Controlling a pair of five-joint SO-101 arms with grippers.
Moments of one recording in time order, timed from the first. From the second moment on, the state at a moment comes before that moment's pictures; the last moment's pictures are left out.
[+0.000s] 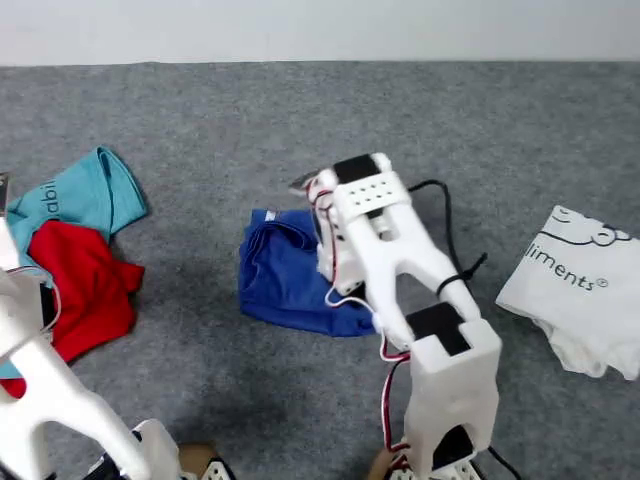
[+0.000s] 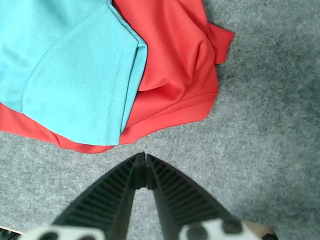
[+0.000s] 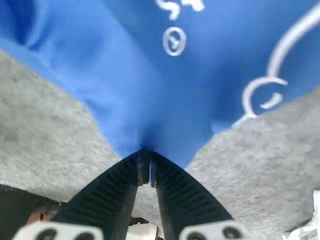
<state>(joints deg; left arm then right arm) -45.2 -29.5 17.6 99.3 -20.4 -26.6 24.2 -10.5 100.5 14.4</state>
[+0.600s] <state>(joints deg) -45.2 -29.5 17.6 99.3 -20.4 -31.2 16.8 -3.5 100.5 14.4</state>
